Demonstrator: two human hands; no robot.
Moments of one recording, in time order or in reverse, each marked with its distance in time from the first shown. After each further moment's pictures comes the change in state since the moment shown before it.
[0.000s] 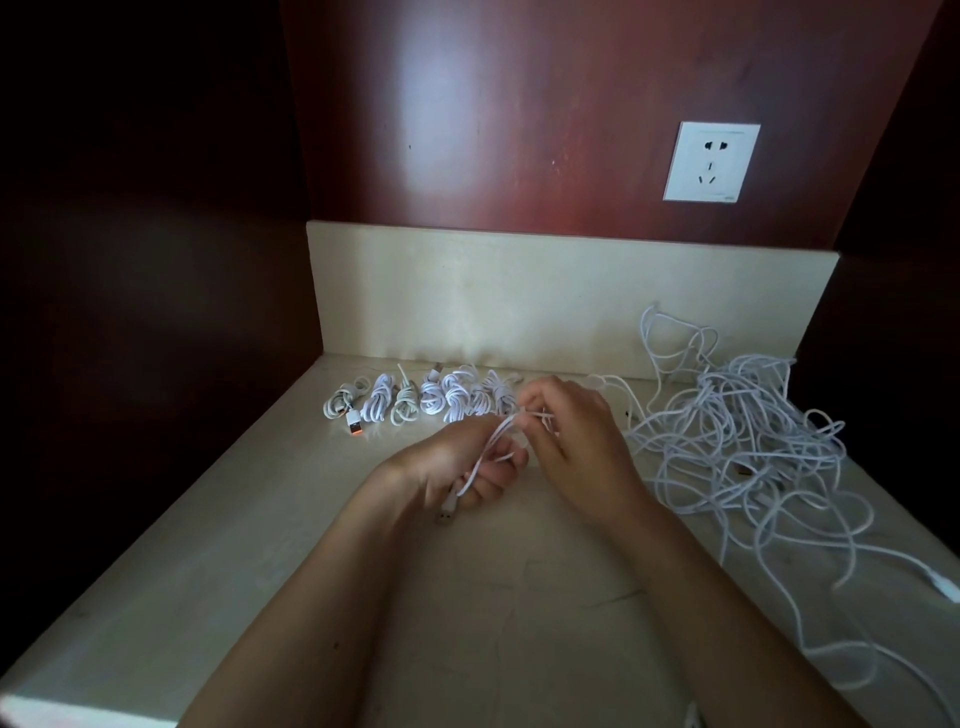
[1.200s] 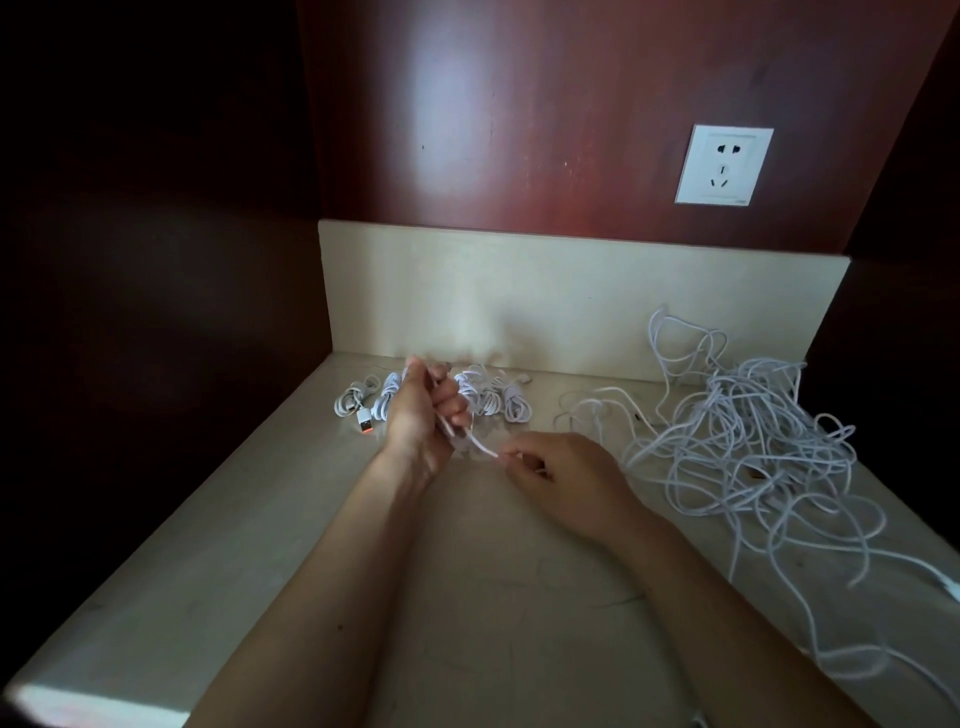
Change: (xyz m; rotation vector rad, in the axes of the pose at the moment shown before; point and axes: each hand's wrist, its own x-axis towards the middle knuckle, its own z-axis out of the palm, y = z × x) left_hand 0.001 0.007 -0.025 -0.935 0.381 0.528; right_hand -0.015 -0.006 0.013 -0.131 -0.320 0.102
